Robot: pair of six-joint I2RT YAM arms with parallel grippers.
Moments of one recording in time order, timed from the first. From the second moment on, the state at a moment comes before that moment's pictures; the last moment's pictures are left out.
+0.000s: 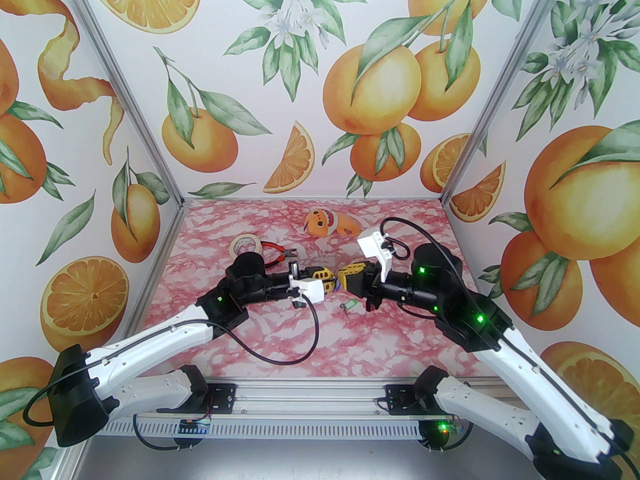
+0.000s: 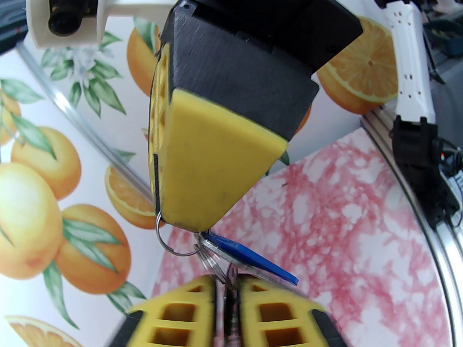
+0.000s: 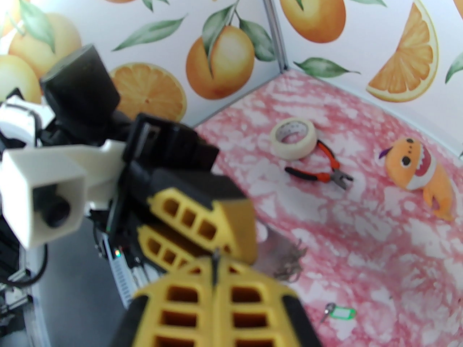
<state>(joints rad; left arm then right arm) -0.86 1.16 0.82 0.28 0.49 0.65 0.68 0.91 1.14 -0.58 -0.43 0.18</state>
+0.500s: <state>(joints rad) -0.86 1.15 0.54 0.72 0.49 0.54 0.68 0.94 1.15 -0.64 -0.49 0.21</state>
